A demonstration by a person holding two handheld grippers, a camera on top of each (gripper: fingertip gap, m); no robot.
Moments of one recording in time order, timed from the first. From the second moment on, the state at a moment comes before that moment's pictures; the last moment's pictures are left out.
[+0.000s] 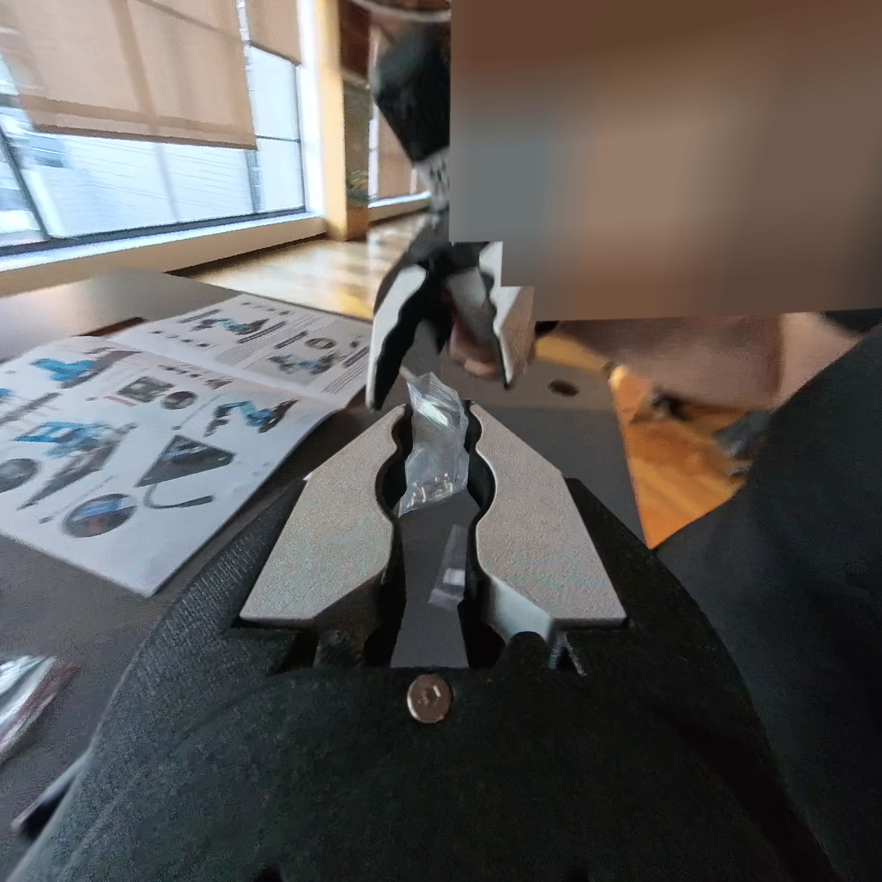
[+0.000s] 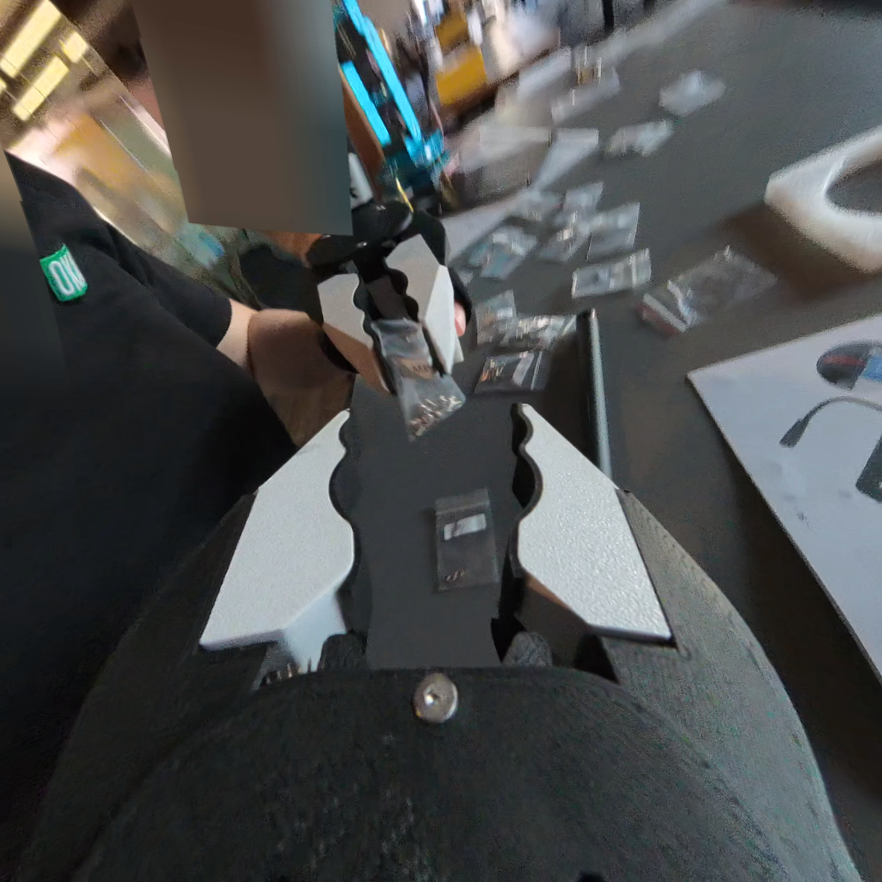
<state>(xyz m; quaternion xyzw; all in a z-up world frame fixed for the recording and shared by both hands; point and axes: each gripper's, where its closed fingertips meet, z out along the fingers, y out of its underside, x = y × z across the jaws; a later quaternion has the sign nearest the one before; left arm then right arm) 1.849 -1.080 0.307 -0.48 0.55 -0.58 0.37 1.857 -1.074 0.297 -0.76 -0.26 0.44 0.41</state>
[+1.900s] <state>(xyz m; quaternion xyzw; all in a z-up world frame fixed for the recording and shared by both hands) 1.790 -0.955 0.269 -0.61 0.44 -0.51 0.41 1.903 -0.762 0.192 -0.87 -0.46 0.01 0.17</state>
